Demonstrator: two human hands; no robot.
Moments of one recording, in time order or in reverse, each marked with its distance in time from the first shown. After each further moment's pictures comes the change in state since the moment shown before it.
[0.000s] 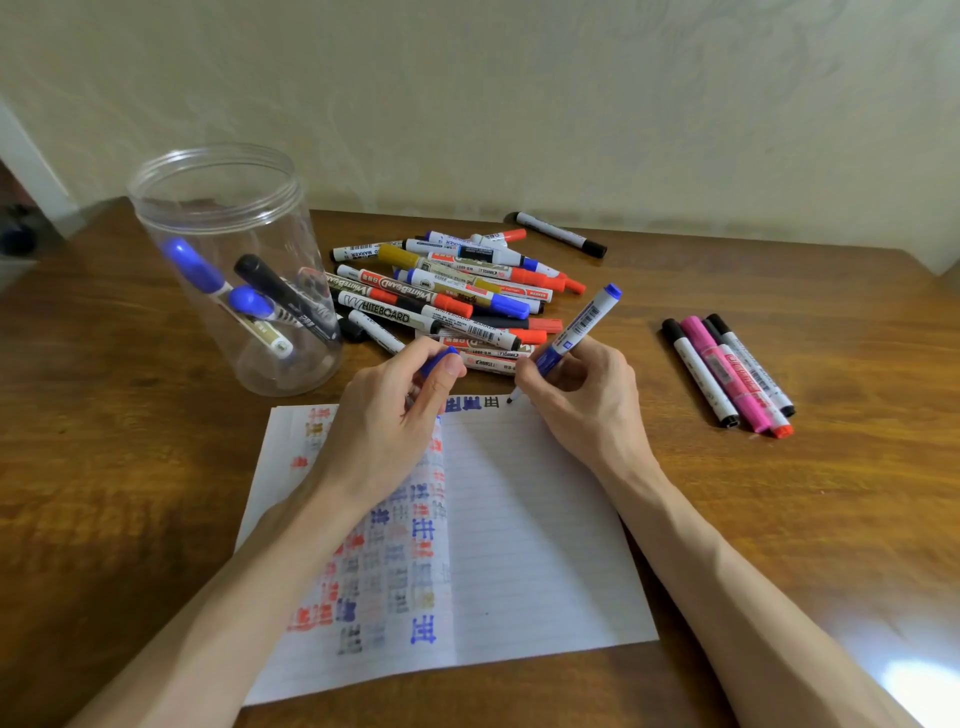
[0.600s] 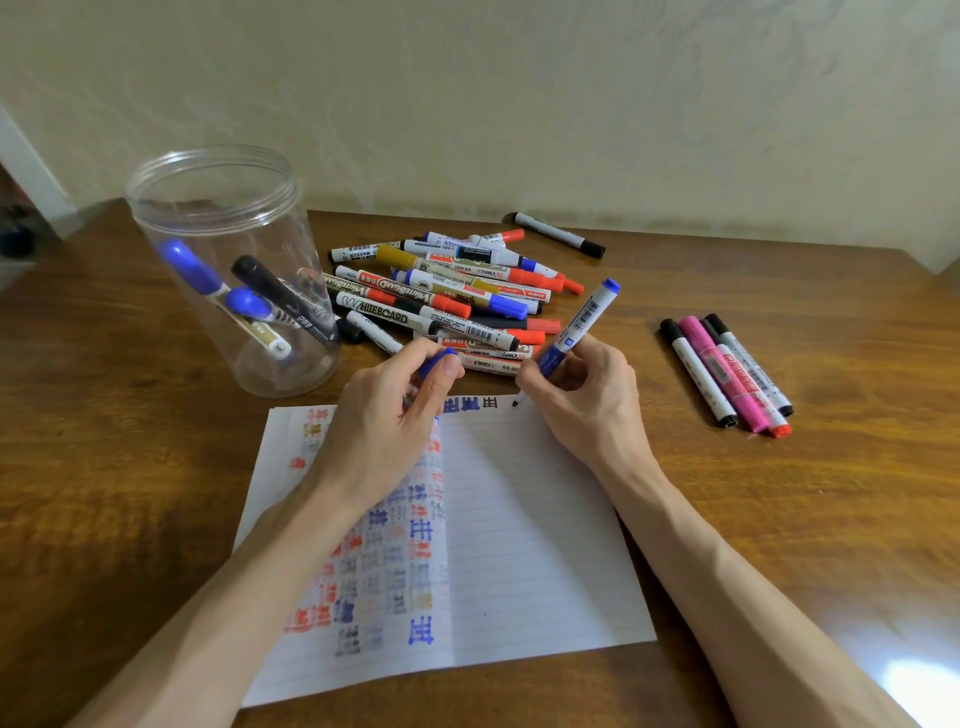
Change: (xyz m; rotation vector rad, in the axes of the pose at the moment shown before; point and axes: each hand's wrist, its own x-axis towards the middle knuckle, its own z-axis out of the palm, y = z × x) left_hand 0.000 0.003 0.000 -0.010 -0.006 -0.014; right_hand 0.000 0.000 -0.001 -0.009 0.013 0.018
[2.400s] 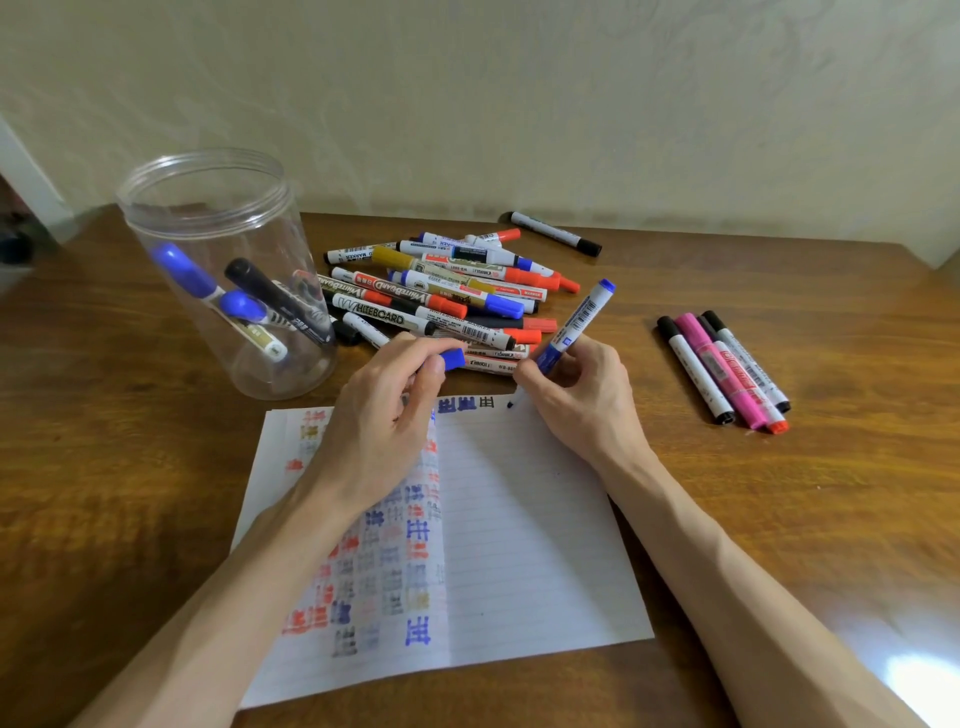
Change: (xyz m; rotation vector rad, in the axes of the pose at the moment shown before) left_hand 0.002 -0.003 0.001 0.004 0.009 0.086; right_hand 0.002 -0.008 -0.004 0.052 -0.073 0.064
